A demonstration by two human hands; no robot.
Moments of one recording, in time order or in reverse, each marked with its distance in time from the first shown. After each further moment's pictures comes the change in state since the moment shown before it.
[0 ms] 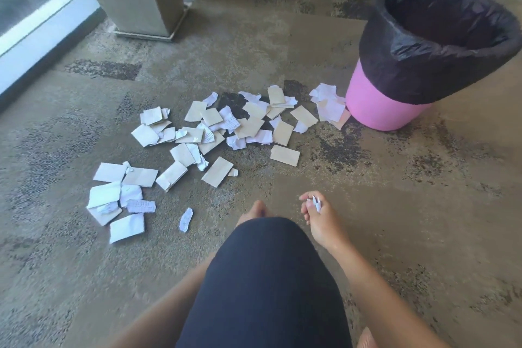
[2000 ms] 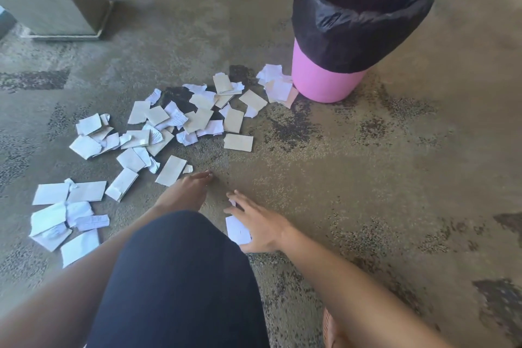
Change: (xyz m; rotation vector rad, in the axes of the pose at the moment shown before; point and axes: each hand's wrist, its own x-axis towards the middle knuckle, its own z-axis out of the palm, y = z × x) left_hand 0.056 0.011 -0.071 1.021 -0.099 0.617; right_hand -0.027 0.000 0.016 -0.851 -0.556 -0.525
